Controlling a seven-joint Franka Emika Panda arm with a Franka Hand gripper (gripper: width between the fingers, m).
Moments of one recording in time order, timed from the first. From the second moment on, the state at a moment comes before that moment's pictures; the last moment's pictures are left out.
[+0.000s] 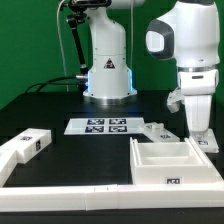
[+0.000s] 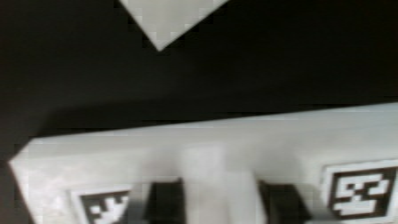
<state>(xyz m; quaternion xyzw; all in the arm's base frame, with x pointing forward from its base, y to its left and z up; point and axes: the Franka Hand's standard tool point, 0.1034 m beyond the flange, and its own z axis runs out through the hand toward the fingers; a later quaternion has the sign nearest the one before) 0.417 0.194 0.010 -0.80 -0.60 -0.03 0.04</state>
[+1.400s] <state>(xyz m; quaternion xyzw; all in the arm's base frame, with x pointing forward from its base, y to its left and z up) 0.424 0.136 0.056 -0.77 -0.63 -0.03 0.01</state>
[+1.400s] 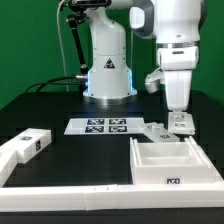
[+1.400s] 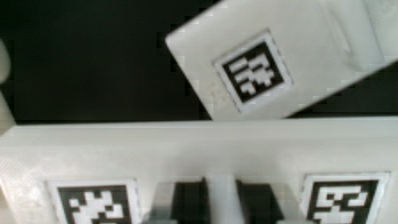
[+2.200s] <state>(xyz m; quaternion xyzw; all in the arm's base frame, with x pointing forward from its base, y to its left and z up) 0.448 0.112 0.057 -0.72 -0.69 -0.03 0.00</state>
